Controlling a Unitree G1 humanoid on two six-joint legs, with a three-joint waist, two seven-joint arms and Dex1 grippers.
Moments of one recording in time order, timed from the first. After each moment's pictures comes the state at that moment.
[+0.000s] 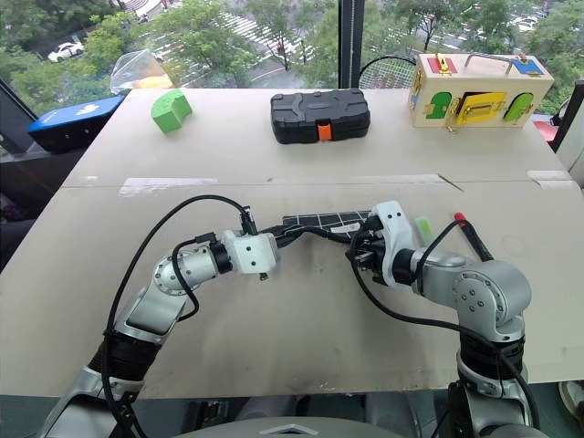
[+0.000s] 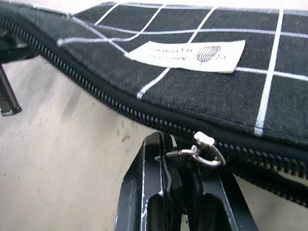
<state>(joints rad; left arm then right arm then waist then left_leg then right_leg) -0.27 0.54 -0.20 -0.07 0.20 -0.28 -0.70 -0.39 -0.25 -0.12 -0.53 0.73 1.55 0.19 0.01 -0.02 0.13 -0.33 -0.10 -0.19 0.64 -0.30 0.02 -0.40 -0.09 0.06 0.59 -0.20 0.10</state>
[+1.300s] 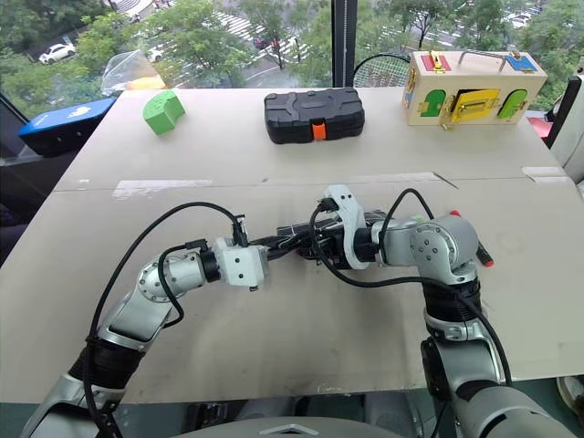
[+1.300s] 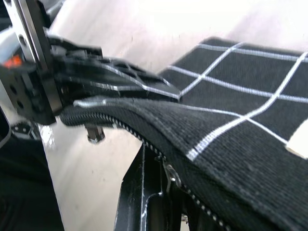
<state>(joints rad) -0.23 0.64 -0.21 -0.11 0.12 -0.34 -0.78 -0.65 -0.18 0.04 -0.22 0.74 1.56 0.42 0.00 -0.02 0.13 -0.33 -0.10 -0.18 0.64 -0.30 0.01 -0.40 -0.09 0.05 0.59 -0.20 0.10</state>
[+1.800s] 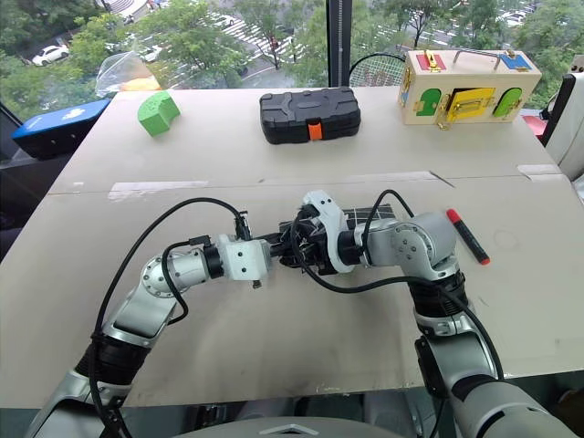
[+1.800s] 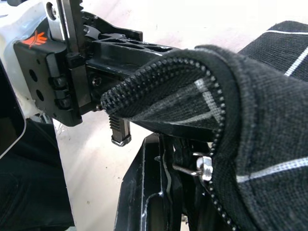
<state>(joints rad) -0.24 0.62 -0.20 -0.11 0.10 -0.30 -0.80 -0.69 -0.16 0.10 -0.16 0.71 1.51 0.46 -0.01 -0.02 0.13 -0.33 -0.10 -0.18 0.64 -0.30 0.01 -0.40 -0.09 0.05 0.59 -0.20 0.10</state>
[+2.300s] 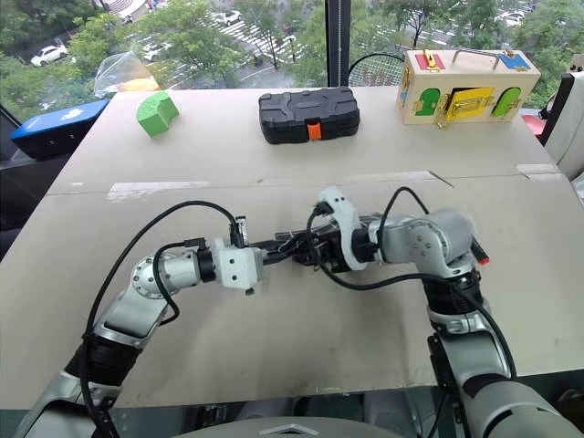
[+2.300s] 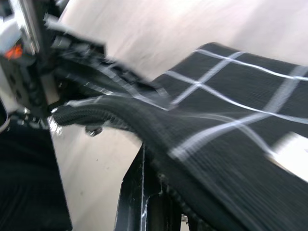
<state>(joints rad) -0.25 0.65 -0.21 -0.10 0.06 -0.36 -0.88 -0.69 -0.20 0.13 -0.17 0.73 1.52 0.50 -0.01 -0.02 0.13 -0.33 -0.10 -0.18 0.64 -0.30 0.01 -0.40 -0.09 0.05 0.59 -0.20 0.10</state>
